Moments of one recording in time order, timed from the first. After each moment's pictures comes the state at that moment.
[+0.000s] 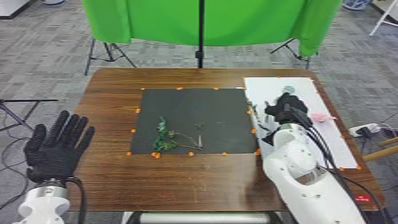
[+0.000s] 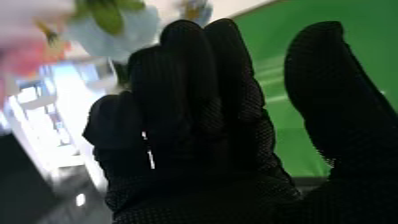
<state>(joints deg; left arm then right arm) 131.1 -59.4 -98.8 -124.6 -2.0 11.5 24.5 -86.2 -65.9 66.4 -101.1 -145.1 6.1 47.9</state>
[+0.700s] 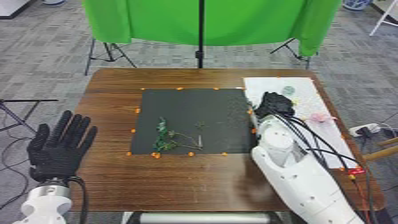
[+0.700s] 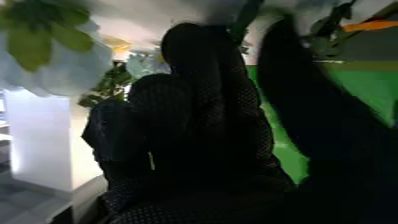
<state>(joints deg) 130.5 -59.2 -98.1 -124.6 -2.8 11.7 24.2 -75.5 -67.7 59.7 -89.7 -151.4 -11.1 44.4</state>
